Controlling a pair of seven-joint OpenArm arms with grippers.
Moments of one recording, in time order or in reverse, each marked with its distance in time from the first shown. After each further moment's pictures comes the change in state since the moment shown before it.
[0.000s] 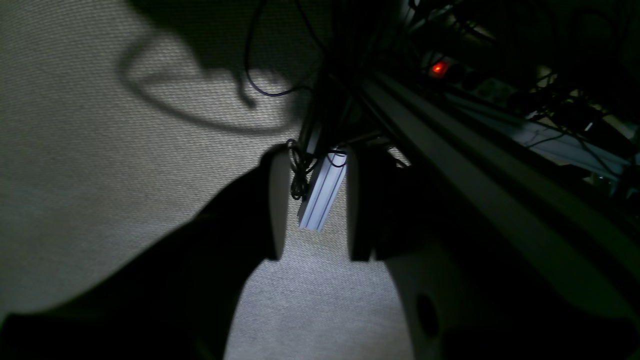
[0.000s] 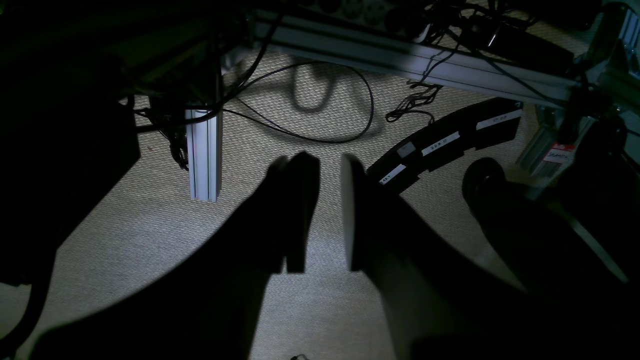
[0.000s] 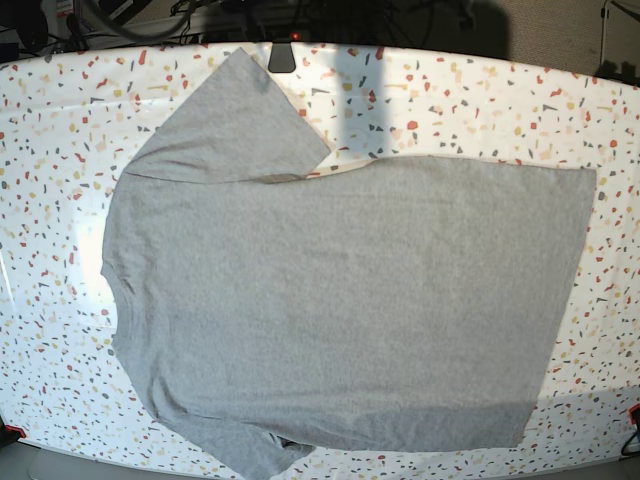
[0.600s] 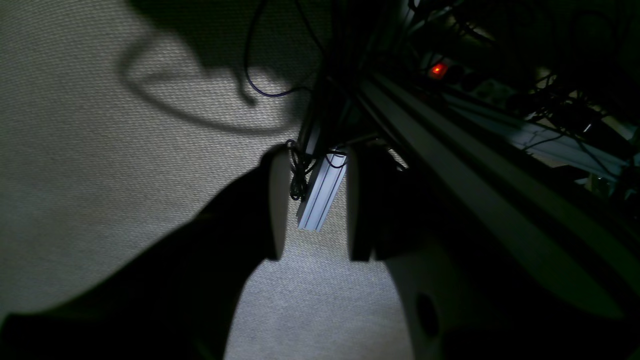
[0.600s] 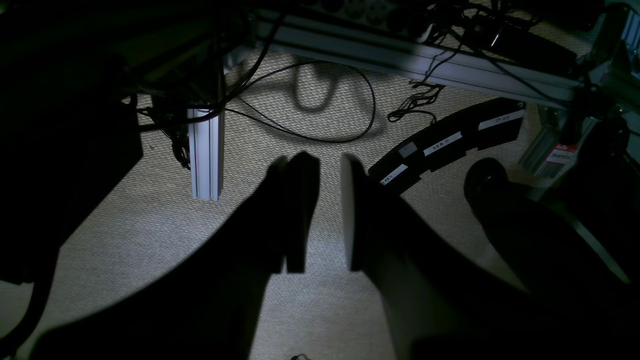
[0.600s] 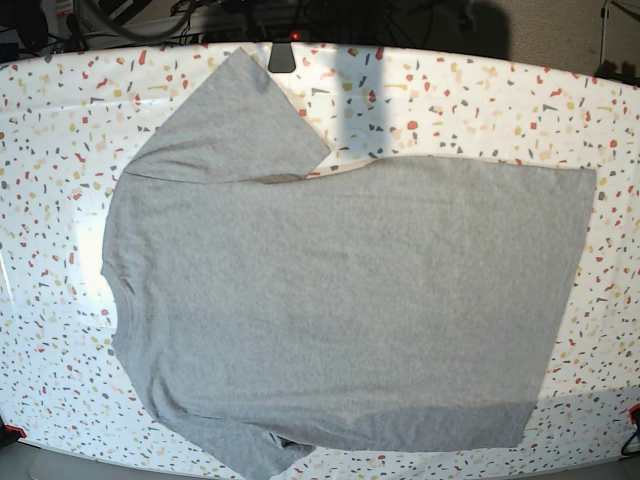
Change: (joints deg) left arm -0.5 0.0 0.0 -0.1 -0.2 0.2 0.6; right arm 0.0 0.0 0.0 0.0 0.0 0.3 0.0
